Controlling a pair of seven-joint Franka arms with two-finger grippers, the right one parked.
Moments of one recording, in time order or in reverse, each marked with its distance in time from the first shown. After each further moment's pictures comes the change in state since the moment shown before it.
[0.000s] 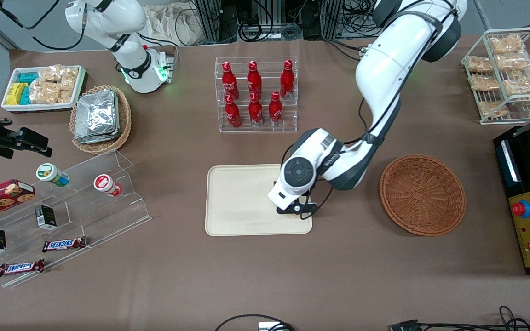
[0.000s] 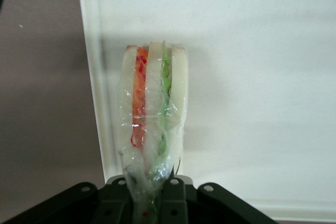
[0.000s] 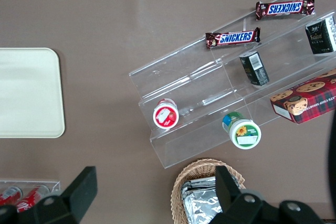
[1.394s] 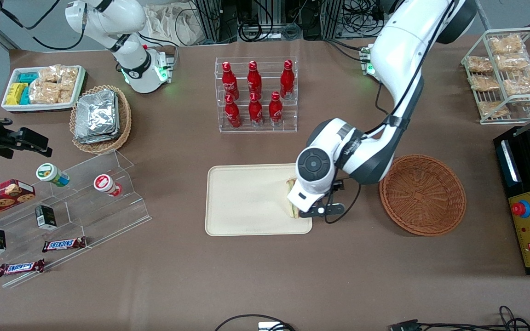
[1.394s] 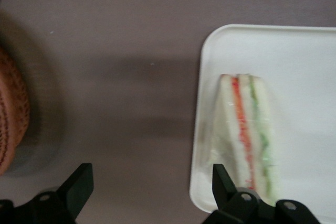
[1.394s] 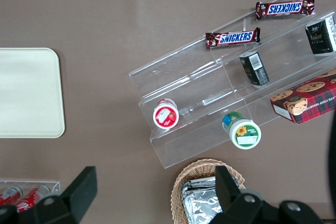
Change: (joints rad) arm 0.004 -0.185 0.124 -0.083 0.035 -0.118 0.000
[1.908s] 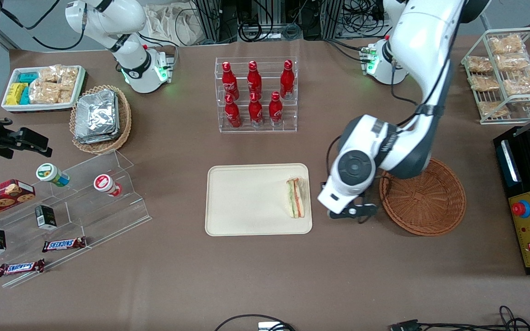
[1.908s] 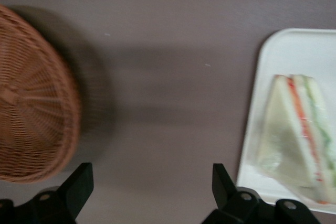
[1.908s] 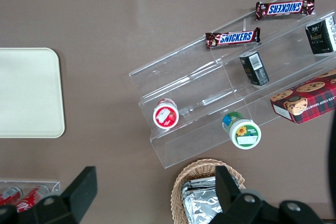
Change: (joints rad) arm 0.001 -0.120 0.168 -0.082 -0.110 -0.036 0.198
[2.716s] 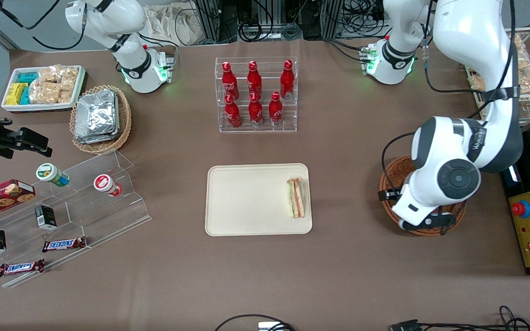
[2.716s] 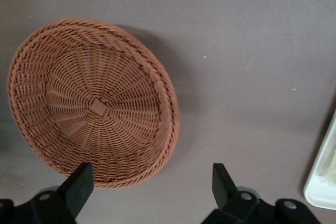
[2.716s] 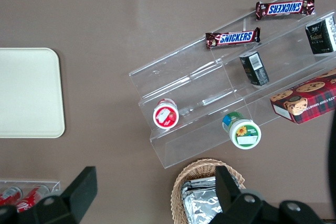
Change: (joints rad) arm 0.004 -0.098 0.262 -0.083 -0.116 -0.005 0.249
